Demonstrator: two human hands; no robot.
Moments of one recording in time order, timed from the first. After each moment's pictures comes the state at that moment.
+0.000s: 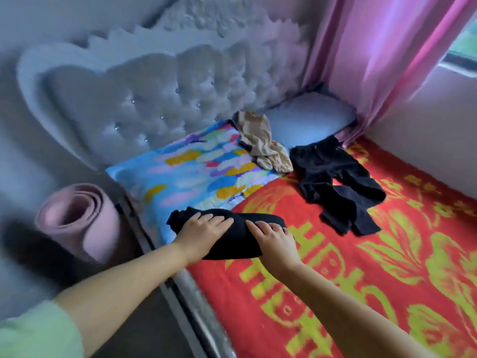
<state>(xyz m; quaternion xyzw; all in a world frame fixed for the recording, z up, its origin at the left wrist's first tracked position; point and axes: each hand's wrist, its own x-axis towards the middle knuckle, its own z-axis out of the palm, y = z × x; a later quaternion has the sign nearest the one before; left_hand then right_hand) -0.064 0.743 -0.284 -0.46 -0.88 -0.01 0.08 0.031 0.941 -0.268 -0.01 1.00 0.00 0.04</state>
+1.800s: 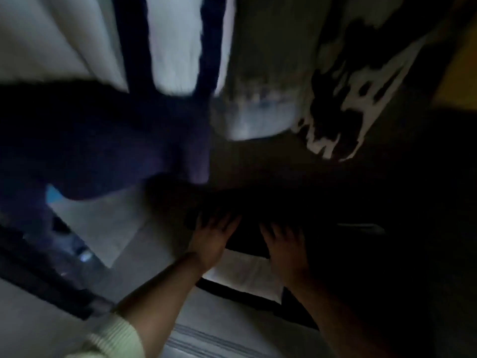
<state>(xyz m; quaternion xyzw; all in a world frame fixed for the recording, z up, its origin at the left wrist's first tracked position) -0.043 -0.280 -0.740 0.10 -0.99 0.00 0.06 -0.138 -0.104 -0.720 -0.42 0.91 0.04 -0.05</state>
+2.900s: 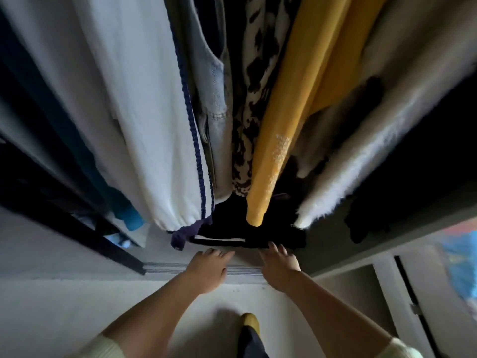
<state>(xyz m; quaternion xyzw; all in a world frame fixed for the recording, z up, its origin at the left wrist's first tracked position) 0.129 -0.159 -0.408 -0.01 -0.97 -0.08 -0.25 0.041 0.023 -0.404 -0.29 0.90 0.11 0.31</state>
